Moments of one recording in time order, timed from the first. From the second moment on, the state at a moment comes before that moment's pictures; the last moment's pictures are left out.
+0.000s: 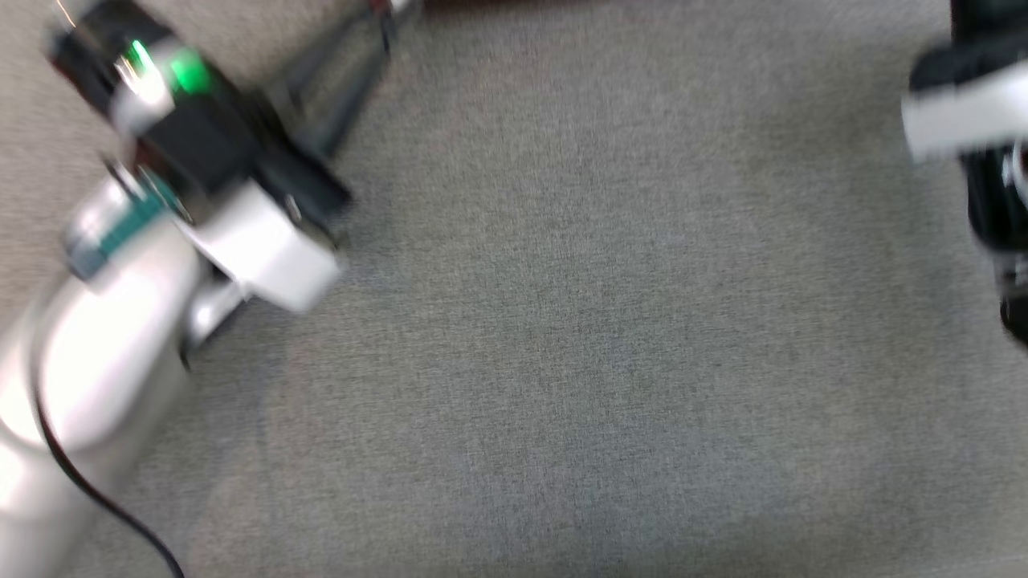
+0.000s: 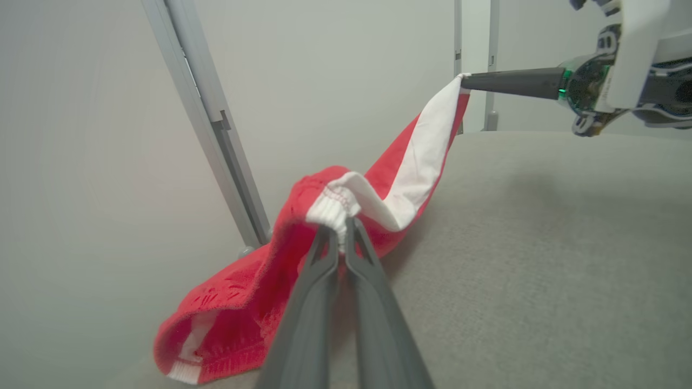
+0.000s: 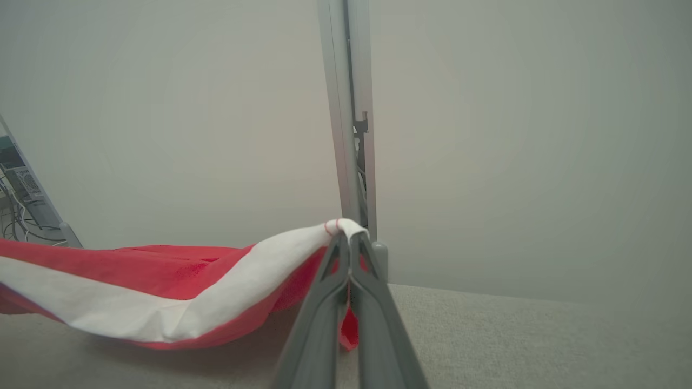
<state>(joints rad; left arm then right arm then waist) -0.93 0.50 -0.70 0.11 -0.42 -0.13 -0.26 -0.94 -0.42 0.42 0.31 0.65 0.13 -0.26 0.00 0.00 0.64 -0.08</state>
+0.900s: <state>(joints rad) -0.15 0.49 -0.63 -0.10 -0.38 -0.13 -0.26 0.04 -0.43 0.13 -0.05 0.58 0.13 -0.26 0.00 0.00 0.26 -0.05</state>
